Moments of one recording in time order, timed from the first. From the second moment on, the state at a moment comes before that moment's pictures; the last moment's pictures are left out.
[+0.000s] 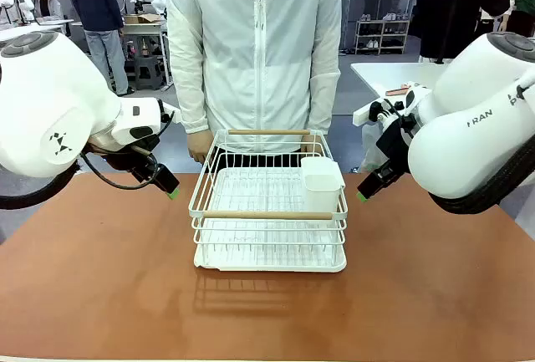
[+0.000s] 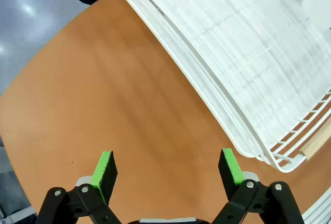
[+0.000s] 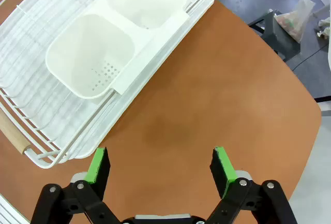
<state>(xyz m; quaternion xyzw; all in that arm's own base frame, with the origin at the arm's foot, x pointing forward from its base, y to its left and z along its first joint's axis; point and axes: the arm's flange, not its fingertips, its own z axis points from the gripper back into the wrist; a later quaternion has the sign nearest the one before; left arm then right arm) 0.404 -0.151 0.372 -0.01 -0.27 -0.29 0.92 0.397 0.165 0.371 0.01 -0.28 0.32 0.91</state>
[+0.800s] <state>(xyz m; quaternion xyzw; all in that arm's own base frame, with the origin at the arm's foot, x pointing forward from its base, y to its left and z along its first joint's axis) 0.404 -0.152 0.372 -0.01 -0.27 -0.29 0.92 0.397 0.165 0.371 0.01 -0.28 0.32 0.91</state>
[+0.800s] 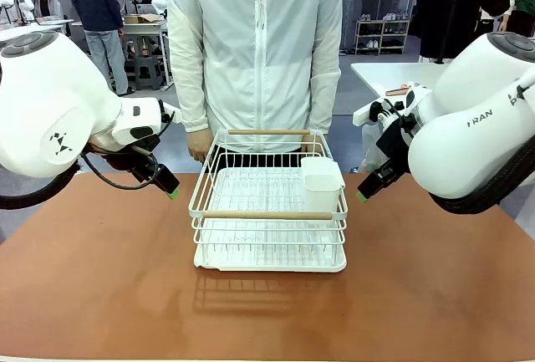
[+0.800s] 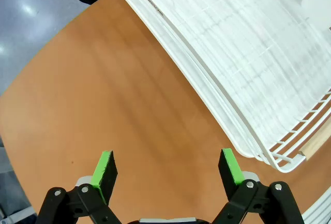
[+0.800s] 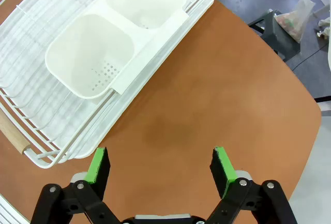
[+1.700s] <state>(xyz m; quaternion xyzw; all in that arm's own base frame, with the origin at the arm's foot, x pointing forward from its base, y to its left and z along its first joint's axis) 0.407 -0.155 0.385 -0.03 -0.26 -0.29 0.92 0.398 0.163 0.381 0.02 -0.27 0.31 0.91</state>
